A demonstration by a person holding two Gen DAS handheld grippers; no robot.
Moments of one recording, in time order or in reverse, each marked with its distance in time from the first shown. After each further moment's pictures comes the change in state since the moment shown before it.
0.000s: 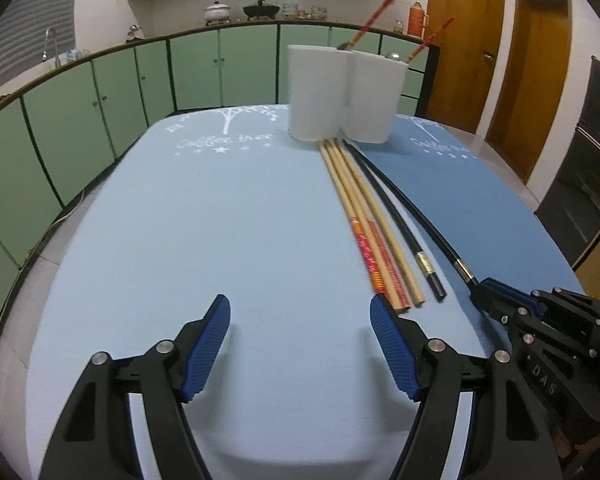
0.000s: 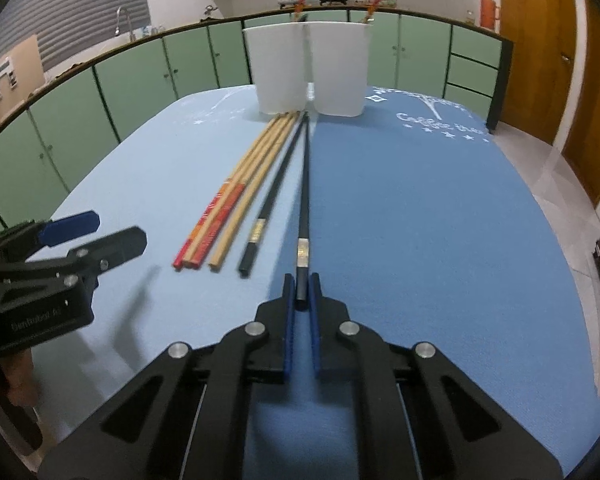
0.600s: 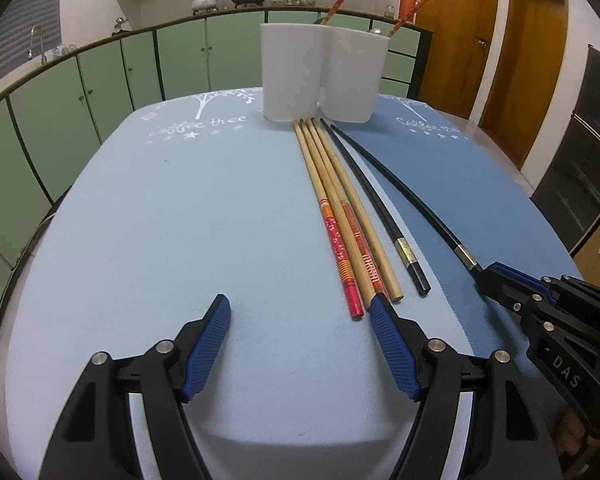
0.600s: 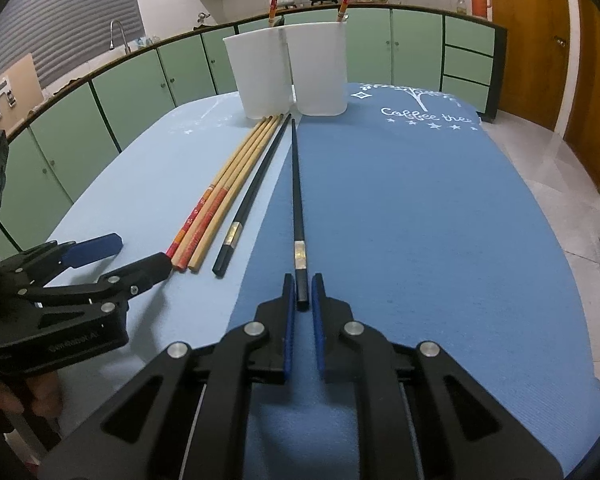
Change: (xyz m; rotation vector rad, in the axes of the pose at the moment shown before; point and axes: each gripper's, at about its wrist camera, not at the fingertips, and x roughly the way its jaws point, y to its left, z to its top) left arm 0.019 -0.018 0.000 0.019 0.049 -0.020; right arm -0.003 -0.022 0.000 0.037 -0.004 0.046
